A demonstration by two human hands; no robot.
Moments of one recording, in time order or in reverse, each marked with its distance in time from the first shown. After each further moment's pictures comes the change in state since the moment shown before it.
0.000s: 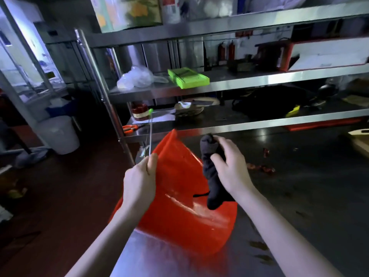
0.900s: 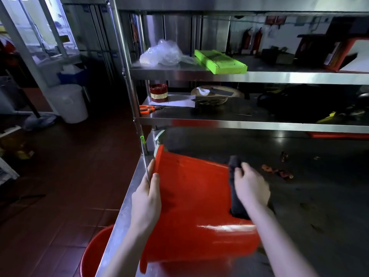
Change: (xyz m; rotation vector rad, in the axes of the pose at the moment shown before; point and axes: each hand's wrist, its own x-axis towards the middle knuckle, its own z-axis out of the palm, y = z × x) left_hand -0.035 -0.061 0.006 -0.385 -0.025 -0.421; right_hand -0.003 0.070 0.068 -0.611 -0.030 0.471
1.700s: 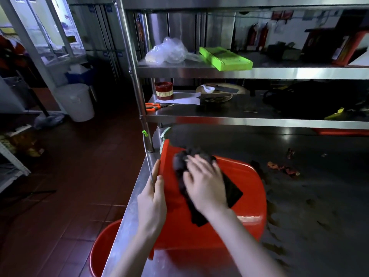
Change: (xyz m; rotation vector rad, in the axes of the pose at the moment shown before) left_hand -0.011 -0.011 -0.004 -0.147 0.058 0.021; right_hand -0.063 -0.081 0.034 0.151 0.035 -0.674
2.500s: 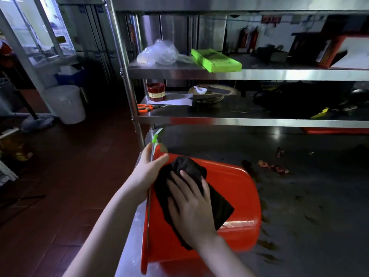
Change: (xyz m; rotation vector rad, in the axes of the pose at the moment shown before) left_hand 0.059 0.037 0.003 -0.159 -0.322 -0.163; right_hand -0.057 -0.022 -0.001 0.001 0.066 -0.139
